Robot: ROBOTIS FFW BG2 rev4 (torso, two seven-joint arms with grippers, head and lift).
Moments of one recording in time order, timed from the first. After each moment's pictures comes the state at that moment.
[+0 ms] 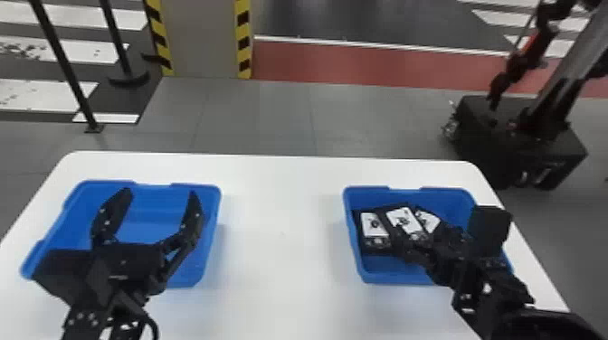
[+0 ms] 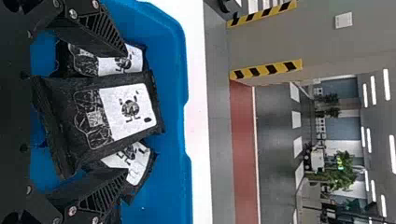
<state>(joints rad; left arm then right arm) 0.41 0.01 -0.04 -1.90 0.03 -0.20 -0.05 0.22 -0.11 -0.14 -1.85 -0.14 0.53 0.15</state>
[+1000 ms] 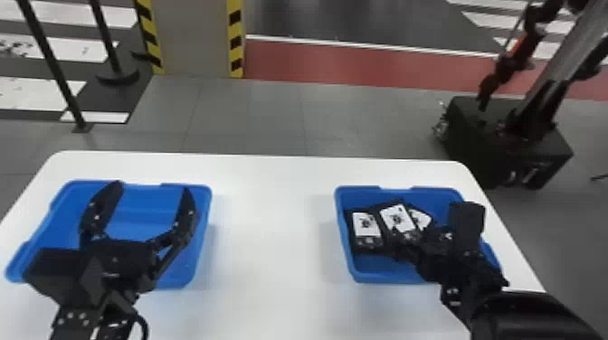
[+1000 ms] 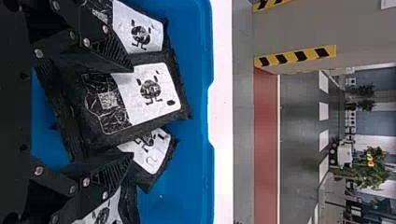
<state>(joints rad) 0.41 0.01 -0.04 -1.91 -0.02 -0.22 -0.05 0.14 -0.10 -0.14 -1.76 -0.06 0.62 0.14</state>
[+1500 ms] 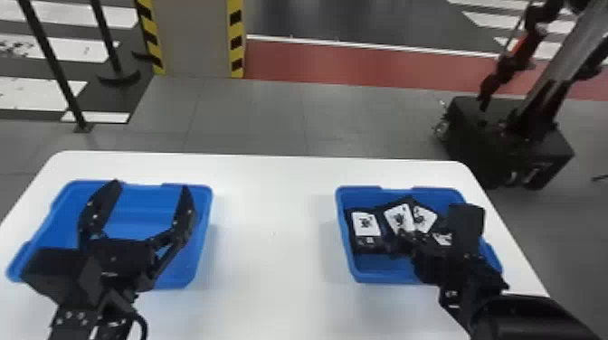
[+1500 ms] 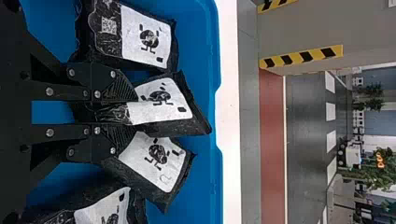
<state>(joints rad) 0.40 0.01 -0.03 -1.91 -0.02 -0.22 -0.05 0.15 -0.09 -0.14 -1.78 -0.07 0.63 0.14</state>
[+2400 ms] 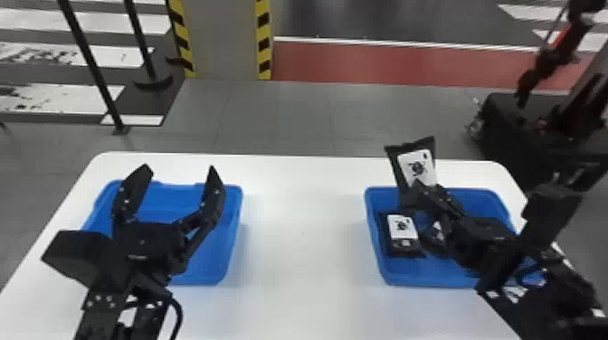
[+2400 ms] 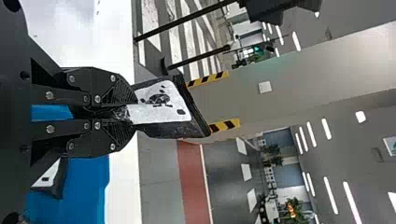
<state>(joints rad) 0.42 0.00 -0.04 -2.01 0.06 -0.18 -0.05 0.29 -0.10 -0.14 -2.05 -0.32 0.44 0.32</state>
